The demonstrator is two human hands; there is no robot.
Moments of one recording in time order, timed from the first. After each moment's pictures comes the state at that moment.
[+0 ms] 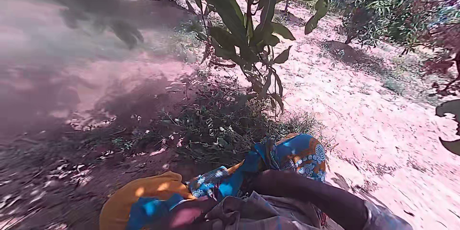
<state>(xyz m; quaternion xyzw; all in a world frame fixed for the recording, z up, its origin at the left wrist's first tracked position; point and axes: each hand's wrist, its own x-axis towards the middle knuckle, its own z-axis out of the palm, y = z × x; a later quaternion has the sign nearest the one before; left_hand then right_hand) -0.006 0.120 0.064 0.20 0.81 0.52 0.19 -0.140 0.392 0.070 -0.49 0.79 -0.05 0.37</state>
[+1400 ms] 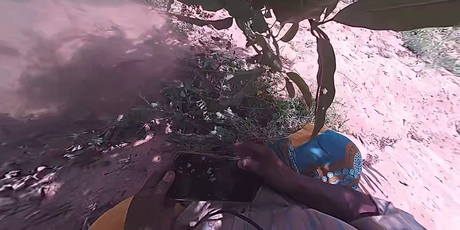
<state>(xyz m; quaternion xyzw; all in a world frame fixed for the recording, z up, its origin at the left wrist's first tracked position) -0.084 0.092 -0.001 -0.19 0.52 0.82 -0.13 -0.190 0.326 0.051 -0.15 0.68 -0.64 0.32</state>
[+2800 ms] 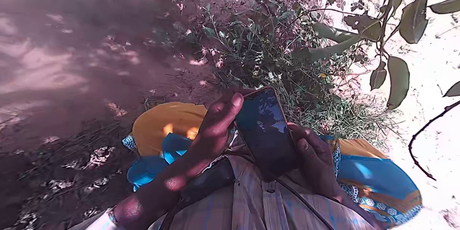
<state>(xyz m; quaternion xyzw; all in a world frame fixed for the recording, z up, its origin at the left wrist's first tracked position) -0.102 0.125 0.036 -0.16 0.57 0.80 -0.15 -0.181 0.346 0.034 -0.28 0.65 -0.66 0.25</state>
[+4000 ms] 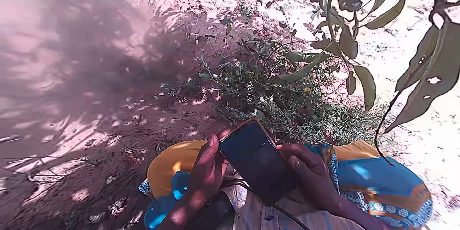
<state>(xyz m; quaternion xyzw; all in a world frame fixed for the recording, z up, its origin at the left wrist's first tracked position) -0.089 0.125 0.037 -0.13 0.48 0.85 -0.19 -0.177 0.342 0.035 -0.30 0.61 -0.70 0.21</state>
